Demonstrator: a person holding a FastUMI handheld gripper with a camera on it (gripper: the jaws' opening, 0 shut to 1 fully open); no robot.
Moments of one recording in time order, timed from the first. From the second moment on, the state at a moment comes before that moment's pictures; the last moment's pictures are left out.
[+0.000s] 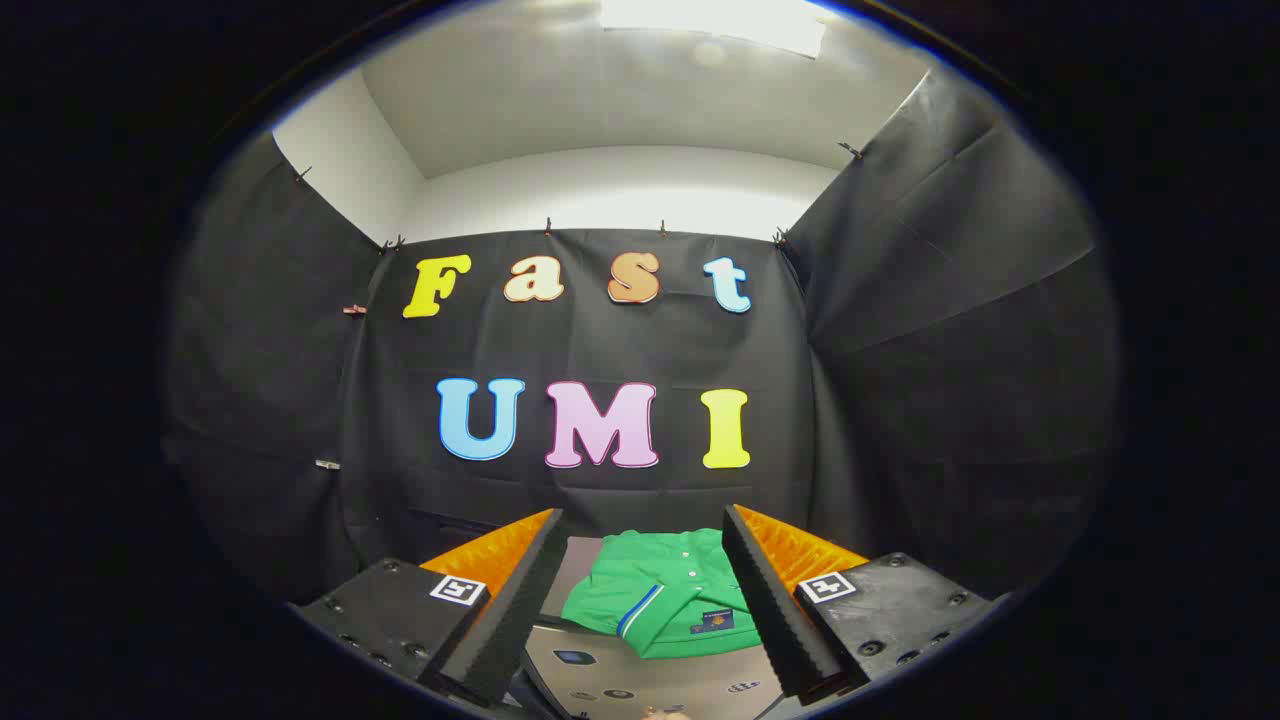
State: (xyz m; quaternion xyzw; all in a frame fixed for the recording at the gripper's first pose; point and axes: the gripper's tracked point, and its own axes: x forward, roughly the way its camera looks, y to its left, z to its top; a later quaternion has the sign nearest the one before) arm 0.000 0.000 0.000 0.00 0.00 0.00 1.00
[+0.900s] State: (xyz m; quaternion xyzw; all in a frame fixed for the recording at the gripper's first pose) arm -0.001 0.004 -0.002 -0.01 0.00 0.00 1.00
